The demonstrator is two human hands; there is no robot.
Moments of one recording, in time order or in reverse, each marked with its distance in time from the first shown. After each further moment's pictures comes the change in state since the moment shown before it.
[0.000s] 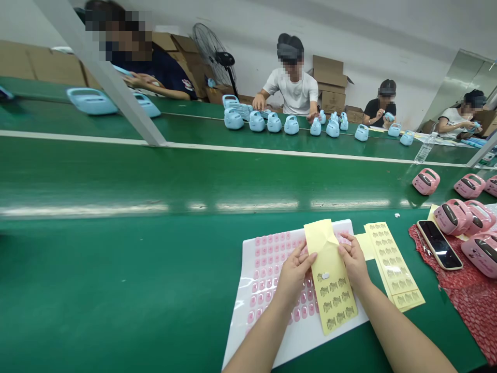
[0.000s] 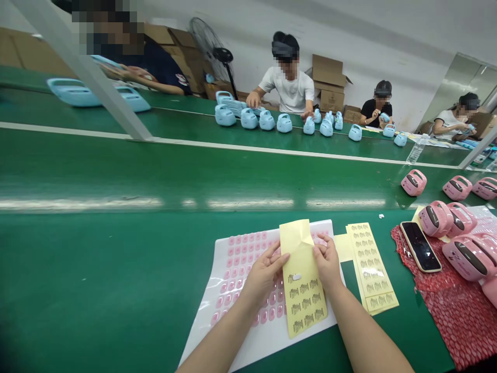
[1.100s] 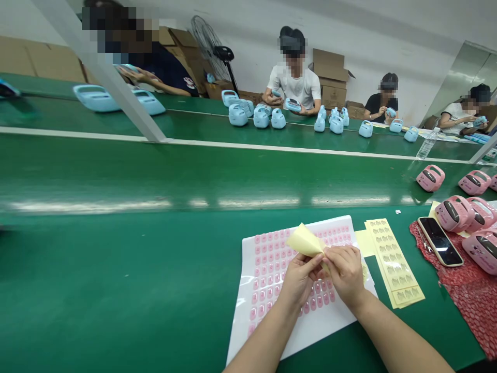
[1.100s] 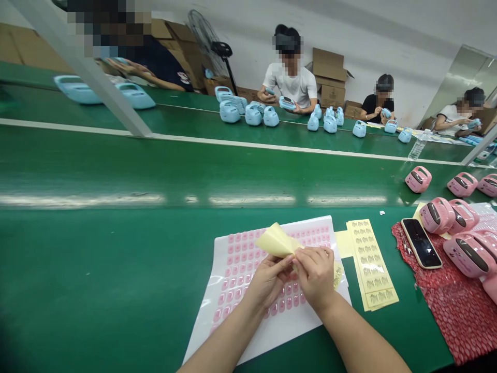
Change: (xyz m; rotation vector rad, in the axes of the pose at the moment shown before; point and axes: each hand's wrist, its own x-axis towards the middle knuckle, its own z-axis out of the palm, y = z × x) left_hand -0.006 -0.009 0.012 -0.280 -0.004 -0.046; right_hand -0.028 -0.018 0.015 -0.871 0.019 -0.761
